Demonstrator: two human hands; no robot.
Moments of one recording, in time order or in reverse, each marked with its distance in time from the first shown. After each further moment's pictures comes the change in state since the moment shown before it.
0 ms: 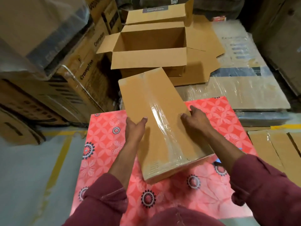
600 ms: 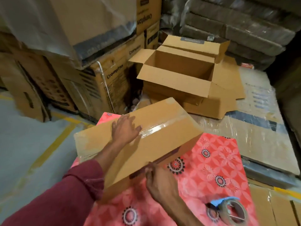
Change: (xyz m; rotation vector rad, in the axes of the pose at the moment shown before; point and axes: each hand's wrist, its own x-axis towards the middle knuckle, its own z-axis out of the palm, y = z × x) left_hand 0.032 0.012 -0.075 0.828 0.149 0.325; right_hand -0.144 -0.061 0.085 -0.418 -0.304 -0.342
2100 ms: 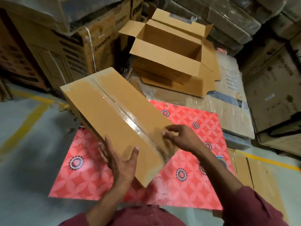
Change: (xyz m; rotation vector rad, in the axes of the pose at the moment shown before) left_hand -0.219 -0.088 0.051 -0.947 0.254 -0.325; right_hand 0.003 -0.031 -0.045 0.063 -0.017 0.134
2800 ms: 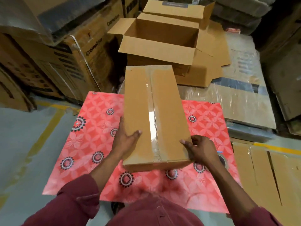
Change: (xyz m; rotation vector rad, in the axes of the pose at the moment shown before) left_hand 0.028 0.056 0.110 0.148 -0.418 0.085; right_hand -0.012 0.211 -0.014 0.108 0.232 0.118
